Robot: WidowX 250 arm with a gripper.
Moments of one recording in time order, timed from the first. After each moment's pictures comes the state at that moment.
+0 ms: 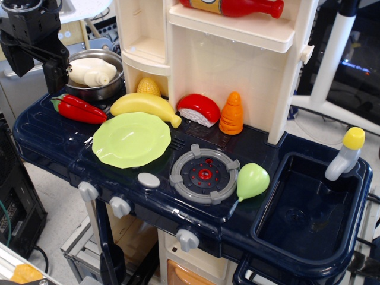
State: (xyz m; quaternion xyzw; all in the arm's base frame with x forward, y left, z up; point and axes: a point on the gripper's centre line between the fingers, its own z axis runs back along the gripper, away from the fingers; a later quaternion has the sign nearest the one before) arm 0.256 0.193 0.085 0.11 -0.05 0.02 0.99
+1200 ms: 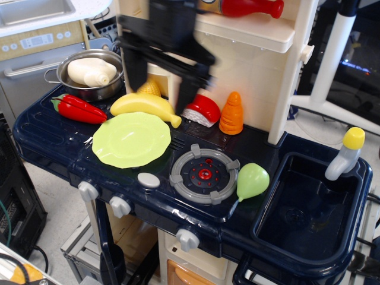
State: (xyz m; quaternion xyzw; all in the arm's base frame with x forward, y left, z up) arm 0.253 -0.007 0.128 0.07 -0.01 -0.01 1.00
